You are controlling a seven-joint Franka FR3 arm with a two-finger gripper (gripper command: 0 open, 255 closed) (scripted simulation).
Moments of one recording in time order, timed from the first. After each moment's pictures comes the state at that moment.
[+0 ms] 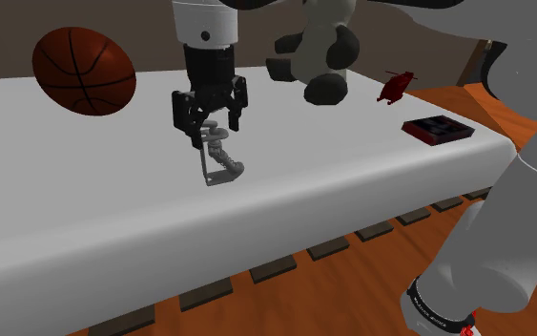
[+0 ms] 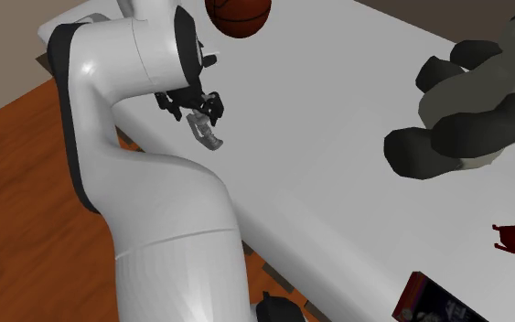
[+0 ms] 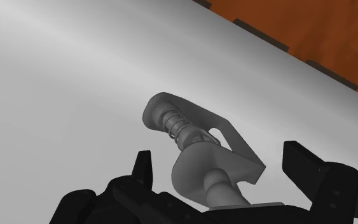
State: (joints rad) arm 0.14 0.03 0.49 -1.51 -0.02 1.53 0.44
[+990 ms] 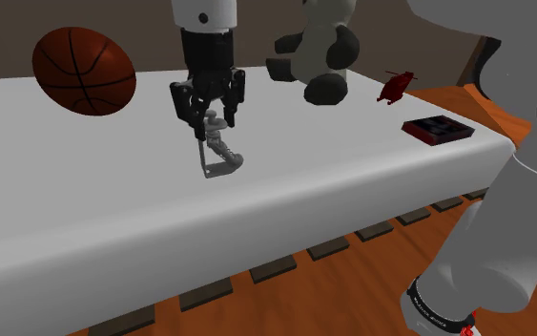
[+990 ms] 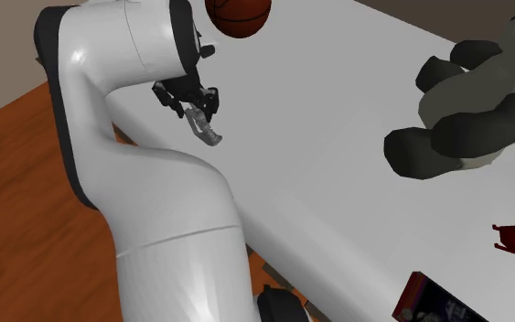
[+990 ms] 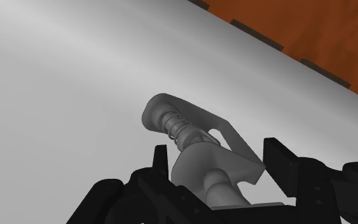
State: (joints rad) arm 0.15 0.05 0.50 -1.42 -0.03 1.47 0.44
